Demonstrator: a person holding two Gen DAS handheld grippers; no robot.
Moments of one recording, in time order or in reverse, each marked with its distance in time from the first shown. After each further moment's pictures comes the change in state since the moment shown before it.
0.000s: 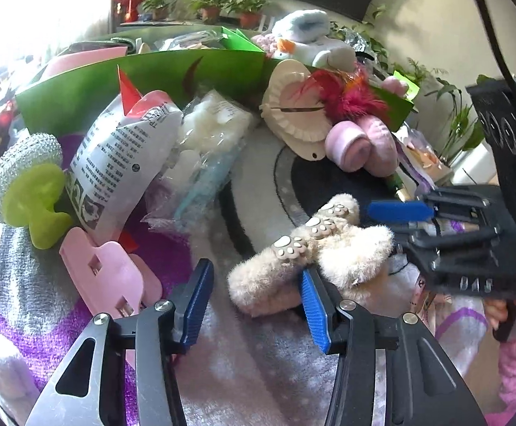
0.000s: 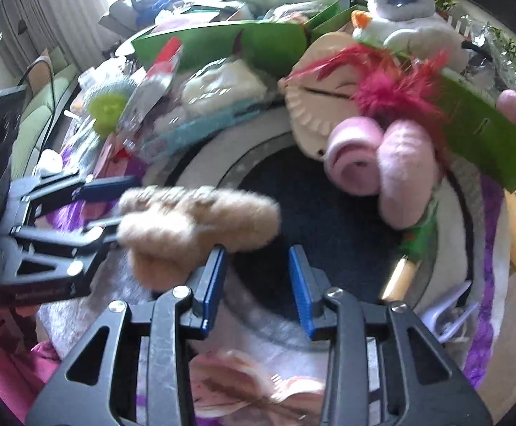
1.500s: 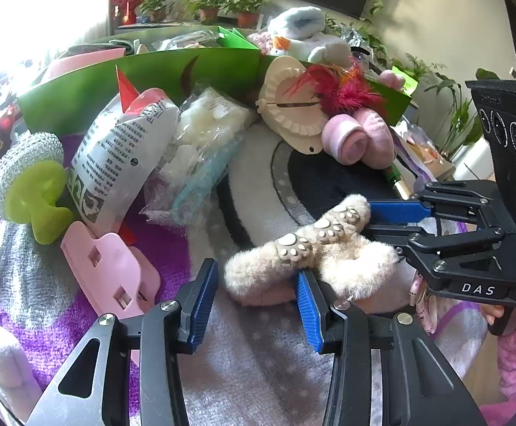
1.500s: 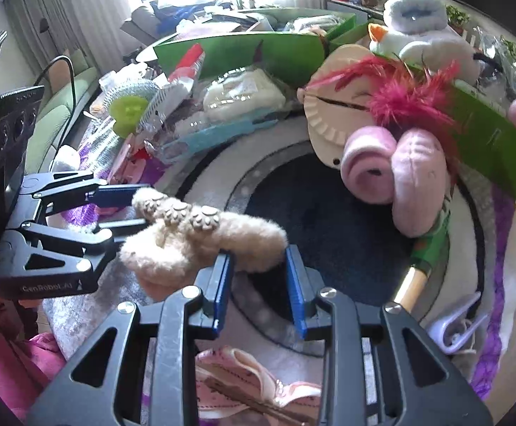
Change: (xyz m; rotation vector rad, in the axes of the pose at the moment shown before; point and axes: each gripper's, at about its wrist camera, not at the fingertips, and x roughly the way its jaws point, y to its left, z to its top) left arm -0.003 -0.004 -0.004 0.017 0.002 0.013; right arm -0.017 -0.002 -0.019 -0.059 -0.062 0.069
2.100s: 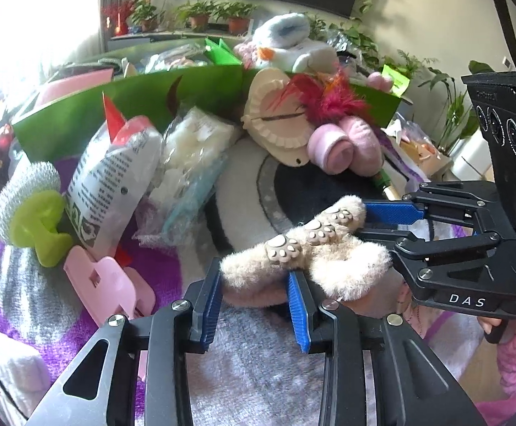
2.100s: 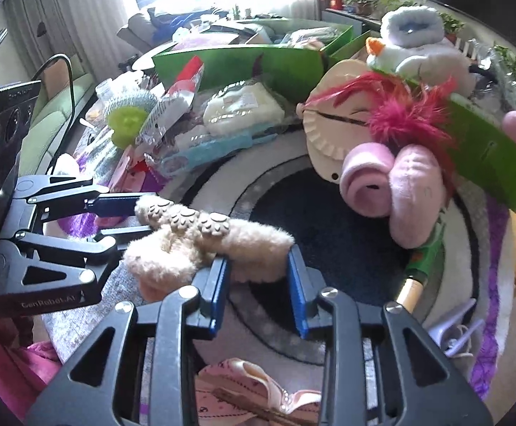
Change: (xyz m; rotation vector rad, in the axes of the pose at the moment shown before) left arm -0.012 -0.011 0.010 0.049 -0.022 0.005; right arm -0.005 0.008 0.009 0.020 -0.038 -0.040
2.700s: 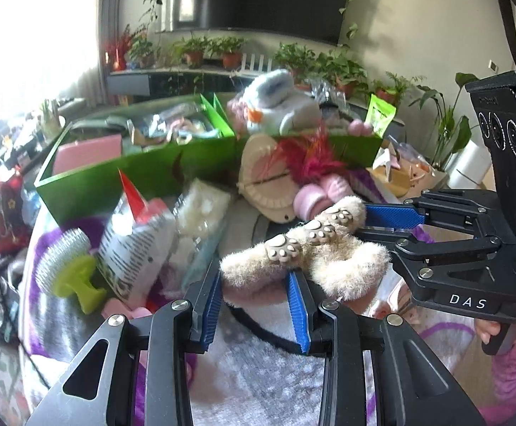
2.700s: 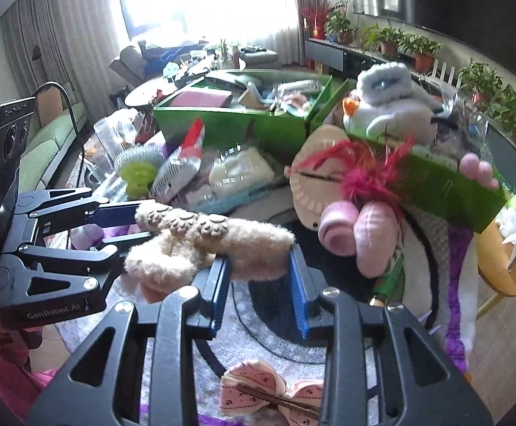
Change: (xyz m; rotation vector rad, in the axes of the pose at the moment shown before) left arm -0.047 -0.007 0.030 0.054 -0.133 0.023; right arm -0.051 0.012 0.023 0.027 -0.134 -0.053
